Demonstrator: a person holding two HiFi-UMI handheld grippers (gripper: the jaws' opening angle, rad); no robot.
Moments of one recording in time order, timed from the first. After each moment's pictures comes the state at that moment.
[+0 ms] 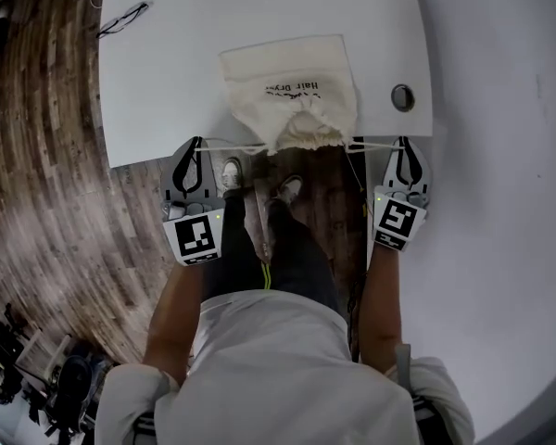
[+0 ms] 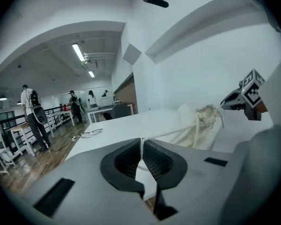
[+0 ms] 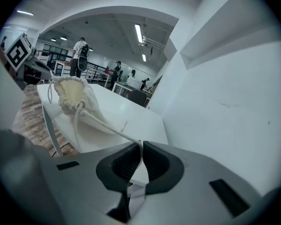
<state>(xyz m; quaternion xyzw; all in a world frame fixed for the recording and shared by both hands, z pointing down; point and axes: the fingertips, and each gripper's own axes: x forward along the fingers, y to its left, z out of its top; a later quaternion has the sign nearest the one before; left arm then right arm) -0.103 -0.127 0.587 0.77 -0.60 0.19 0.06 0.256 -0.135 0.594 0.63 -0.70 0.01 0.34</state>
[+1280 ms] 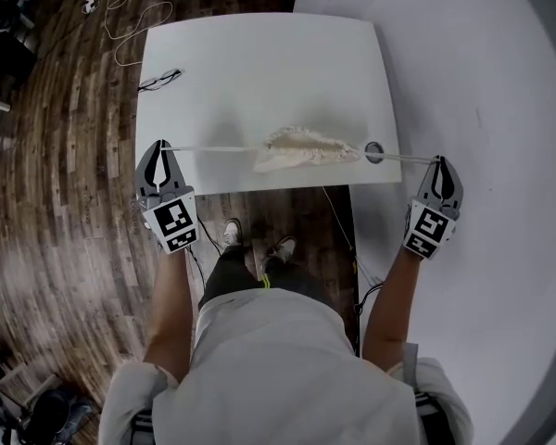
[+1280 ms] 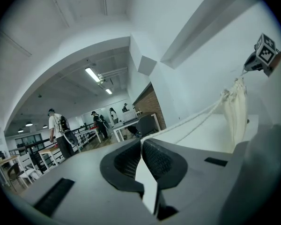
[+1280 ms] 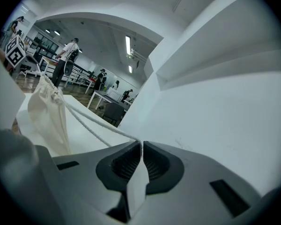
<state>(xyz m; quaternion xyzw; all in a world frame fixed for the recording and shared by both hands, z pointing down) -0.207 -0.171 0.463 0.68 -0.70 0.20 -0.05 0.336 -0.158 0.415 0.71 -0.64 -0.09 0.29</state>
